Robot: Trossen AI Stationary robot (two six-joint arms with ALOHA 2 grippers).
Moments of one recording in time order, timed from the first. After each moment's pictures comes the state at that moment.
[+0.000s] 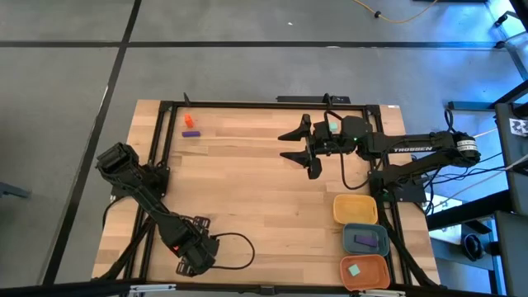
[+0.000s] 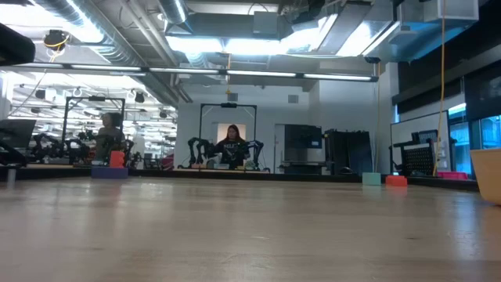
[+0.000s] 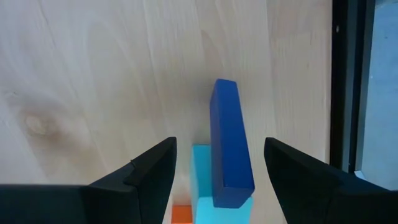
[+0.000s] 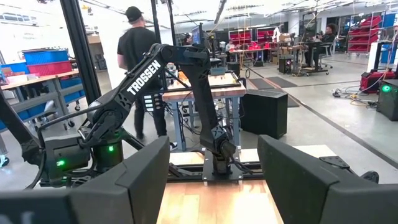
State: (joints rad) left arm -0.79 1.72 1.16 -0.80 0.04 -0.64; right arm -0.07 1.23 0.91 0.41 -0.17 0.12
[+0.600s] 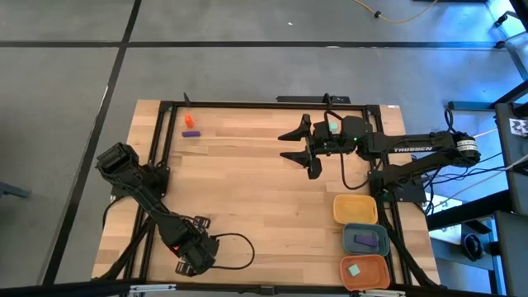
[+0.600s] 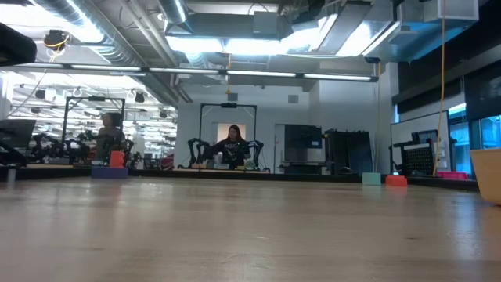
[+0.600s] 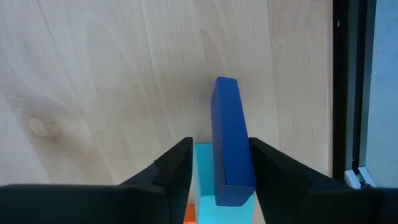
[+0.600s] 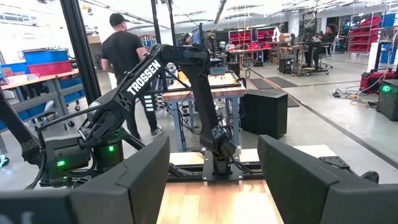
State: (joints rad) left arm -0.79 1.72 1.16 -0.80 0.04 -0.62; right arm -0.07 1.23 0.91 0.41 -0.17 0.12
